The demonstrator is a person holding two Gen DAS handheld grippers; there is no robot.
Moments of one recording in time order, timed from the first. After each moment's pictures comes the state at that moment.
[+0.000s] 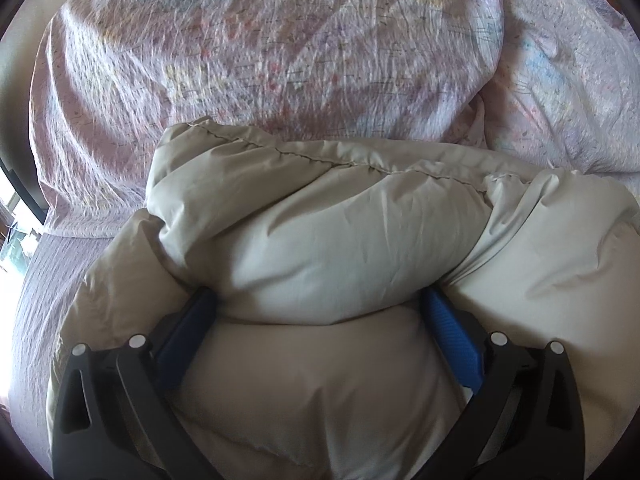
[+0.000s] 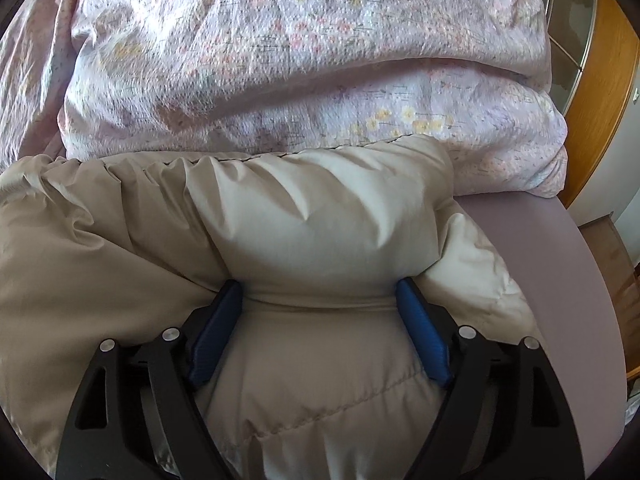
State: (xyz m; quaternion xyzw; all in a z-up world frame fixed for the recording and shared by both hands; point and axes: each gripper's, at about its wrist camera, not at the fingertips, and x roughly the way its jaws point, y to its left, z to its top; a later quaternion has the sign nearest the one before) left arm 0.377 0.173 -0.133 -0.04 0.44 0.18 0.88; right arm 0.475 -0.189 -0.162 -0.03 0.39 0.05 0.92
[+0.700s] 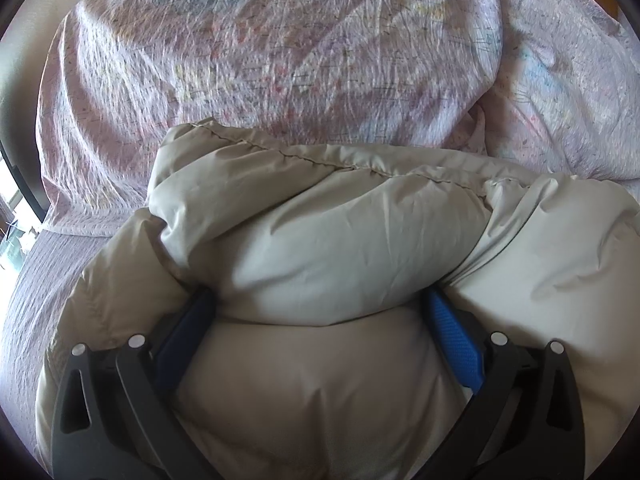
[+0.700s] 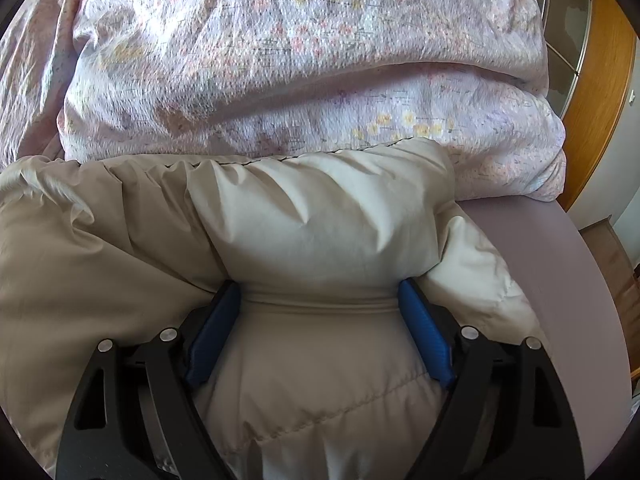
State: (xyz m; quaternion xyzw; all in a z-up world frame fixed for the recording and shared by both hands) left arm 0.369 0.170 -0.136 -0.04 0.40 0.19 0.89; right arm 0.474 -0.188 -0.165 -0.03 0.37 0.05 0.93
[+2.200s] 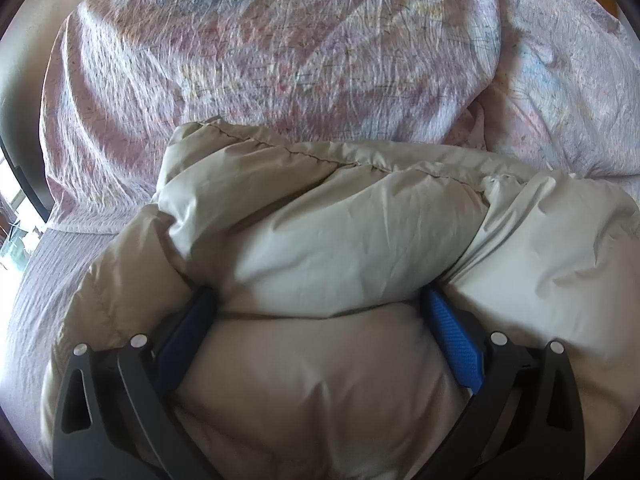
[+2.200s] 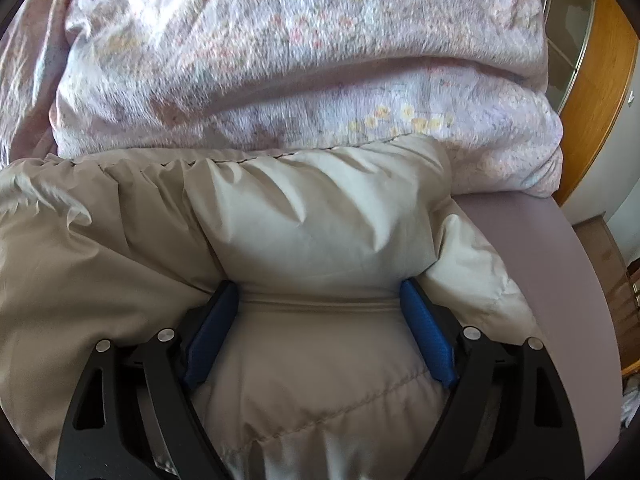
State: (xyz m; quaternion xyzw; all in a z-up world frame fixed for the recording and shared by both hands) left arm 0.363 0.169 -0.128 -0.04 0.43 0.20 0.88; right arm 0.479 -0.183 -0.156 -0.04 0.41 0.04 0.91
